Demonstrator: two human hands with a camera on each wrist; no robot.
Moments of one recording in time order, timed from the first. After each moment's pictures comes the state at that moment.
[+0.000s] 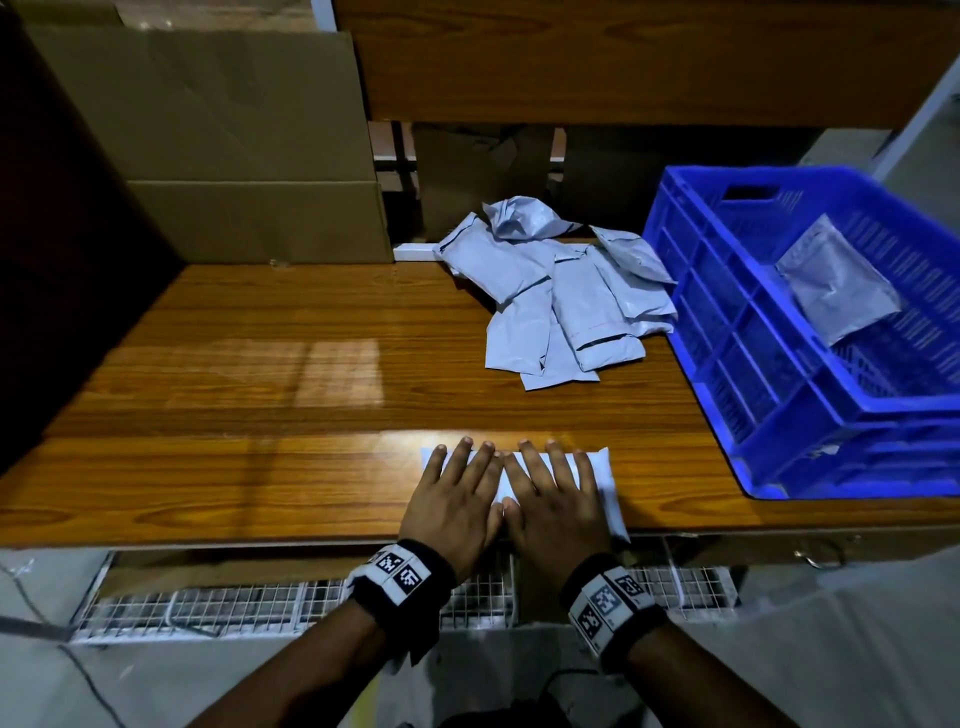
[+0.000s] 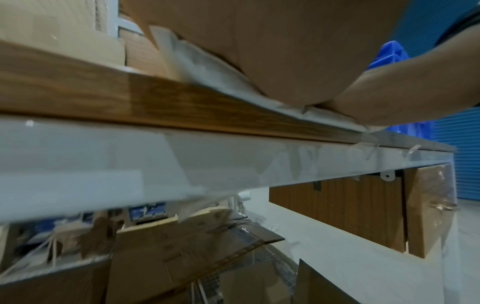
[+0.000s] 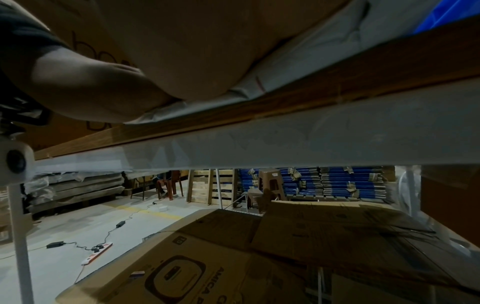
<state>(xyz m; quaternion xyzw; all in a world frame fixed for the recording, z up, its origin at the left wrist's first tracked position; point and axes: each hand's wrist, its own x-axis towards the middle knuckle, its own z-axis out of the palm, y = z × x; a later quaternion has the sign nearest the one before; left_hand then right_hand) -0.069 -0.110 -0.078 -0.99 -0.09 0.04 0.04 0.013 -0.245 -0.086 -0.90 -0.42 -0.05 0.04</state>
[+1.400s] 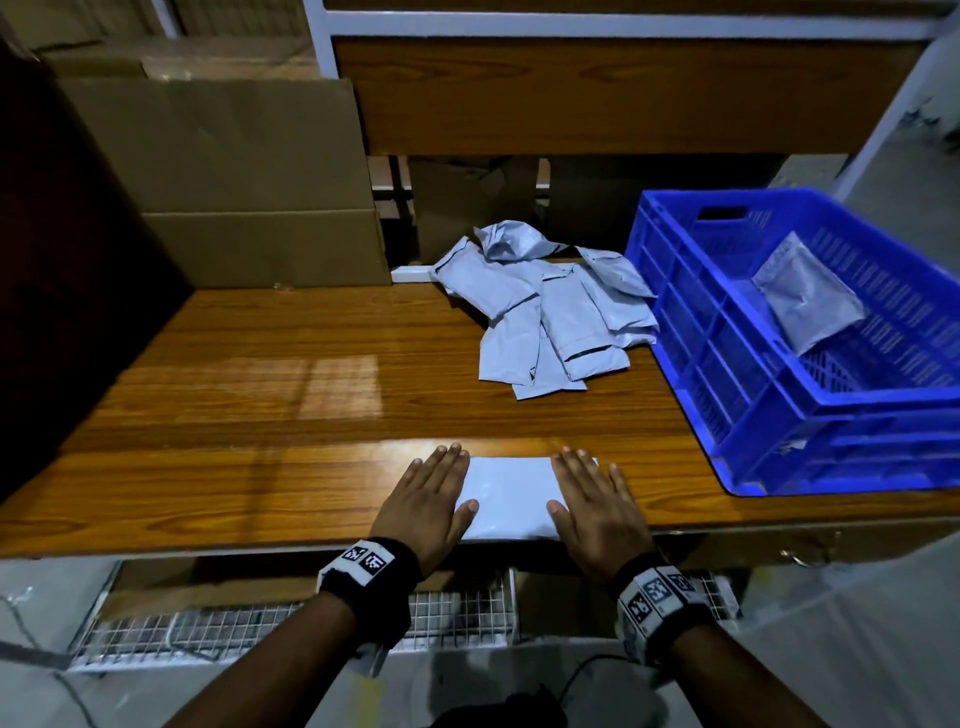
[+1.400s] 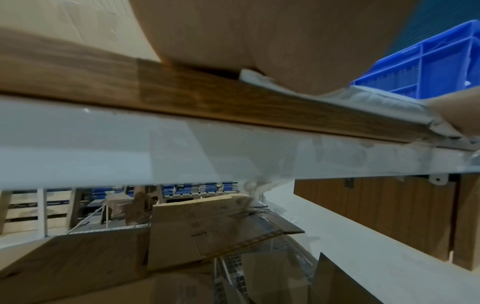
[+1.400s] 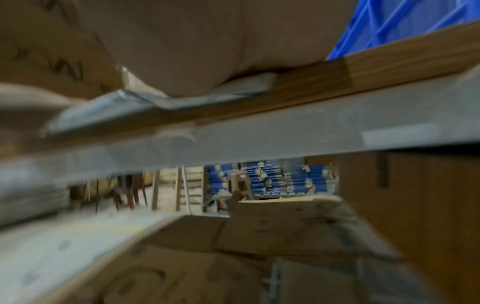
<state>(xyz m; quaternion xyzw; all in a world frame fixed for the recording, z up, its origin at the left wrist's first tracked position) -0.084 -0.077 -0.093 -0.99 -0.09 0.00 -0.05 0.051 -0.306 -0.108 -0.90 -0.42 -0.03 0.12</state>
